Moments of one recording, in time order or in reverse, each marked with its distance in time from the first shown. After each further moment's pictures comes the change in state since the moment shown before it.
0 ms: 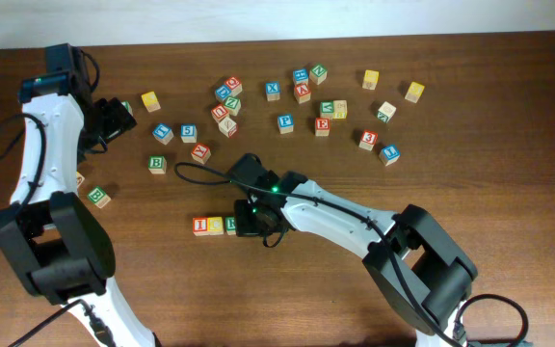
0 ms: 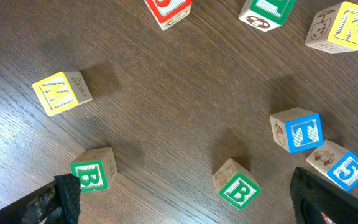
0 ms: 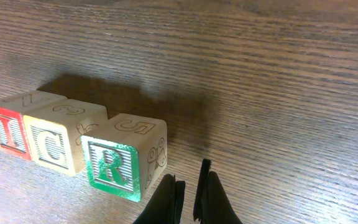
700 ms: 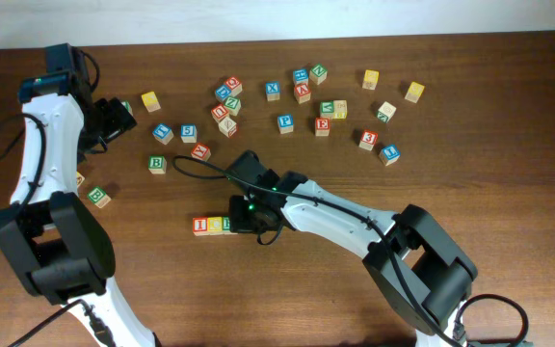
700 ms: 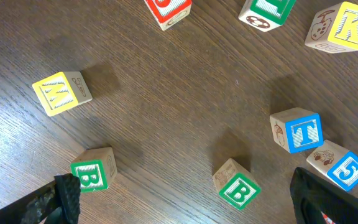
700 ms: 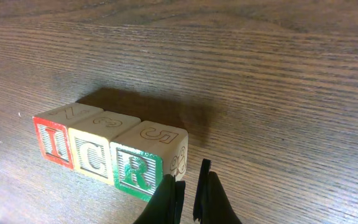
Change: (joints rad) left arm 0.000 0.000 0.000 0.000 0.000 0.000; right arm 0.000 0.000 0.000 0.069 -0.041 0.056
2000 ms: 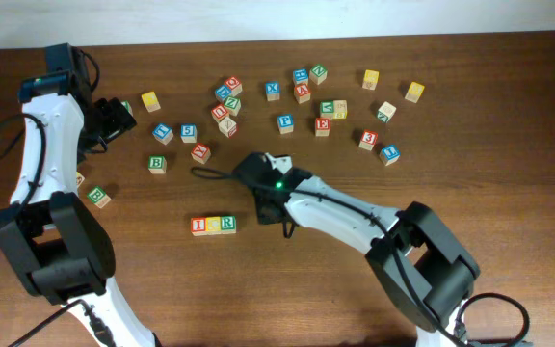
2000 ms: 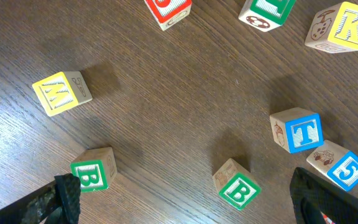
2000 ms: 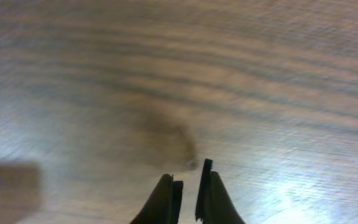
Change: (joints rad) left arm 0.000 0.000 0.000 0.000 0.000 0.000; right arm -0.045 0.000 0.000 -0.148 0.451 -0.179
